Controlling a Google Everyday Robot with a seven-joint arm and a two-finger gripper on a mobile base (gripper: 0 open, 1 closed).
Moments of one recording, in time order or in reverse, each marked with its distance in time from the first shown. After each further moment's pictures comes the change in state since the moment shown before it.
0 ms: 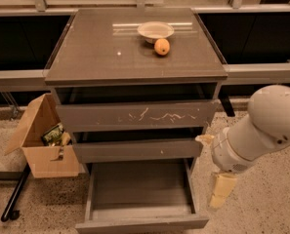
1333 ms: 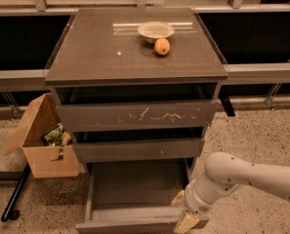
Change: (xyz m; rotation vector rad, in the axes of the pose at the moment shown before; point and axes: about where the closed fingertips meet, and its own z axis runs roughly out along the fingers) arm 0.055 0.052 0.244 -0.279 -0.104 0.072
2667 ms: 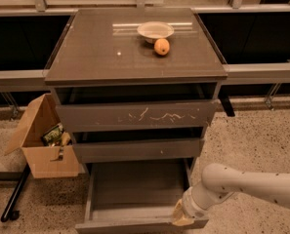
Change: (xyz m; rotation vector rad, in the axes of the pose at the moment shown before) arm 0.030 -0.022 0.057 0.007 -0.013 -0.018
